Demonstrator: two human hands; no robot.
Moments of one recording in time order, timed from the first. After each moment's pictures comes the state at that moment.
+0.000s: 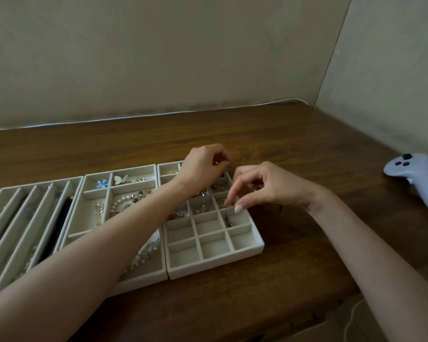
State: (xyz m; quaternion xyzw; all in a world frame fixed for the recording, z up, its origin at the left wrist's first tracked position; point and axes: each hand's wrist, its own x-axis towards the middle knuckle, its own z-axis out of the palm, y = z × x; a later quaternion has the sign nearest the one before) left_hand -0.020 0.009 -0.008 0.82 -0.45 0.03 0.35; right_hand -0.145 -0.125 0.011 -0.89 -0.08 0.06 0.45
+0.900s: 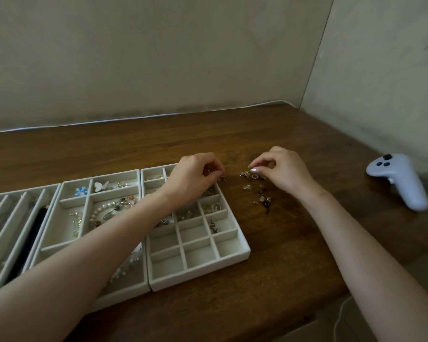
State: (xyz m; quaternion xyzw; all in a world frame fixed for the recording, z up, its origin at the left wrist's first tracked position) left_hand -0.031 0.011 -0.008 0.79 -0.49 -0.01 0.36; right_hand -0.131 -0.180 -0.011 -0.94 0.18 -0.18 0.23
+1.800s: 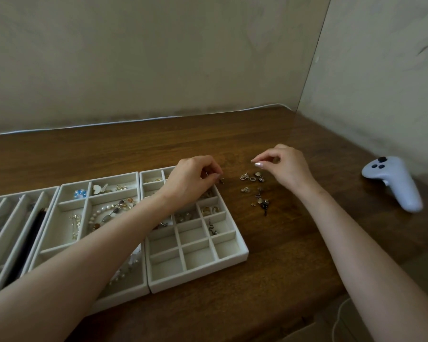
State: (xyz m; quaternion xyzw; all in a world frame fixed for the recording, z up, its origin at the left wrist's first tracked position) left_hand -0.033 0.012 -0.006 0.80 -0.49 -0.01 0.36; right_hand -0.128 -0.193 -0.012 -0.92 0.19 -0.23 0.25
